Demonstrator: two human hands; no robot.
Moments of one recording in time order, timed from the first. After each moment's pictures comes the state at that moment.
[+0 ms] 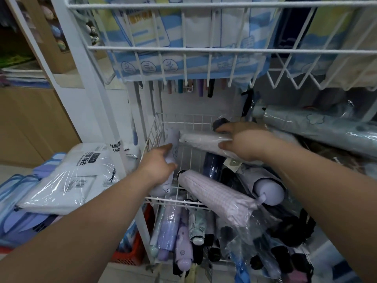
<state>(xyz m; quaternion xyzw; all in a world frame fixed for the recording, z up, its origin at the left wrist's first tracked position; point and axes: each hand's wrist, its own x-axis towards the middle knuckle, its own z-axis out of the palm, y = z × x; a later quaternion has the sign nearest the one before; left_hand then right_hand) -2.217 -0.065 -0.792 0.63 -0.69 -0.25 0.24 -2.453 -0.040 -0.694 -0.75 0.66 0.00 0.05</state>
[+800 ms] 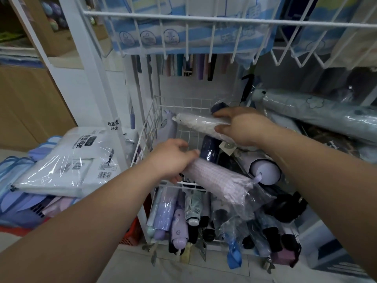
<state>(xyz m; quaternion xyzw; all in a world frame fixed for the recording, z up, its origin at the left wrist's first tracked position) -2.254 -0.006 -0.764 0.61 -0.67 -0.37 0.19 -2.450 -0.030 -0.700 -0.75 0.66 -0.05 0.06</state>
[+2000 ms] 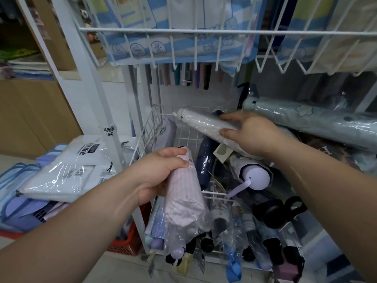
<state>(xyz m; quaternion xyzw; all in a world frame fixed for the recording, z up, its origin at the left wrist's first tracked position) -2.249 0.021 -0.757 0.54 -0.45 -0.62 0.34 -2.482 -0.018 -0.708 -0.73 0.65 -0.19 0.09</state>
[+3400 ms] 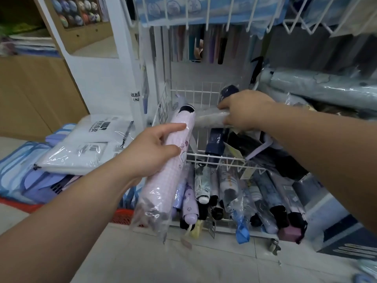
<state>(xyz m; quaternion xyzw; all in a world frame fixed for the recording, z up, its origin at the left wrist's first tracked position) -2.182 0.063 -0.771 0.53 -0.63 -0.44 0.35 -2.418 -0.008 -0.708 -0.76 0.64 0.08 -0.08</state>
